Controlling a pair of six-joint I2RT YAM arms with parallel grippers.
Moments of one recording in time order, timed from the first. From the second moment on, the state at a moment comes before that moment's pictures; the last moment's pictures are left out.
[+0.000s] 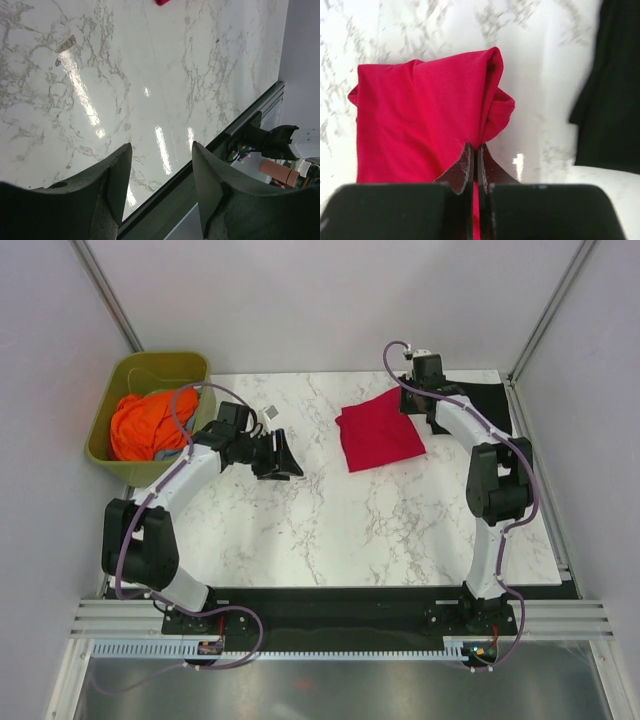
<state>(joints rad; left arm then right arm) -0.26 1.55 1.16 -0.55 0.63 -0.39 0.20 2.06 1.67 -0.33 -0.02 0.14</state>
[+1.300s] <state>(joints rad) -0.33 1.51 1.15 -0.54 0.63 -0.38 -0.14 2.37 2.25 -0.47 0.17 -0.09</state>
